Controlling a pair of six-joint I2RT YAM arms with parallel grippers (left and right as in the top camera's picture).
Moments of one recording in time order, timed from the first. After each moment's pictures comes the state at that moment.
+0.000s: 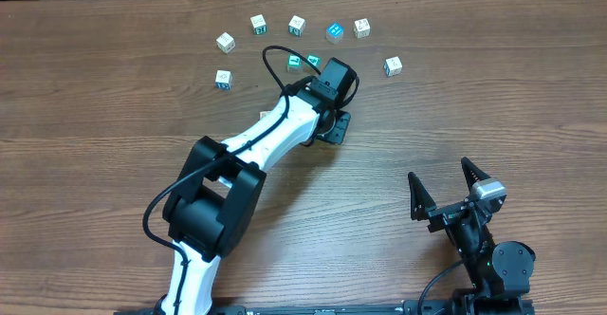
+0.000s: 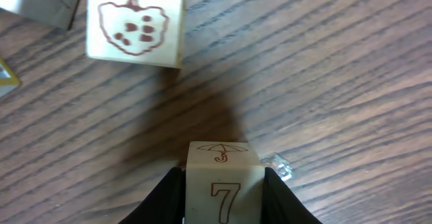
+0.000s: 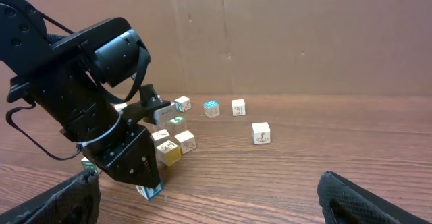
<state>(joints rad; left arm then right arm) -0.61 2.14 1.56 -0.66 0.00 -0.25 0.02 0.01 0.02 -0.01 -0.27 0.11</state>
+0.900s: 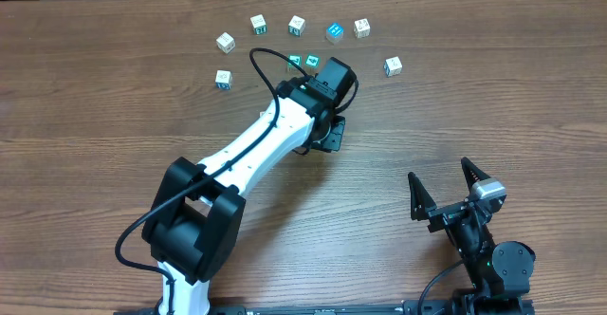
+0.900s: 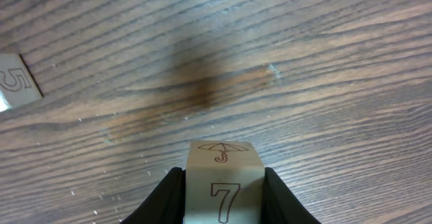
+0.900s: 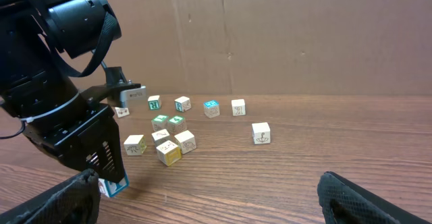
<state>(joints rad) -0.63 2.00 1.56 -0.89 -0.01 -0.39 0.02 0.01 0.02 -0.01 -0.28 0.11</state>
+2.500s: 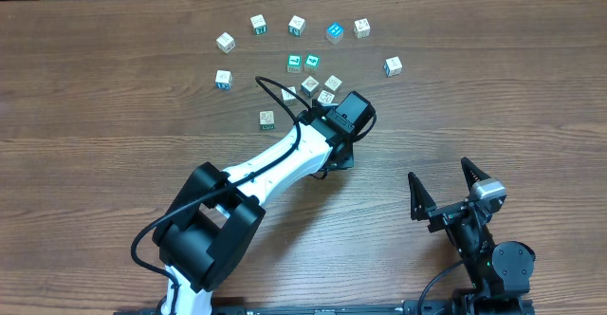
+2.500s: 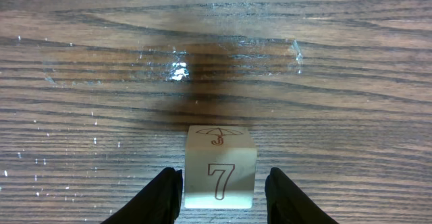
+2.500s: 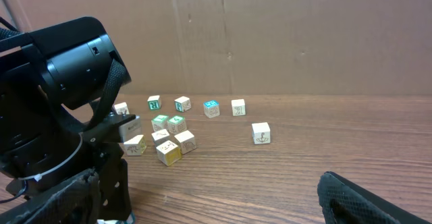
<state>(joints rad) -0.74 2.00 1.41 -0.75 -0.13 -0.77 0.02 0.01 0.02 -0.01 -0.28 0.11</state>
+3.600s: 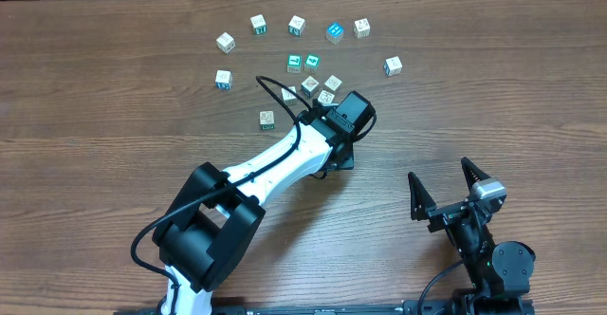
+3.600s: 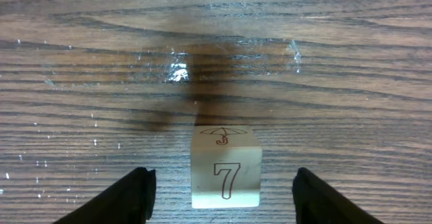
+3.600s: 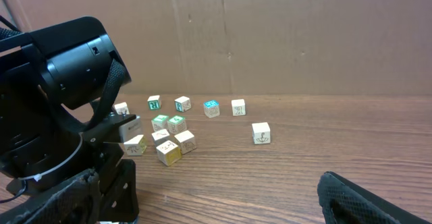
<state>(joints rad) -0.74 2.00 1.41 -0.75 -0.13 -0.76 0.02 0.01 0.02 -0.01 -0.27 0.12</state>
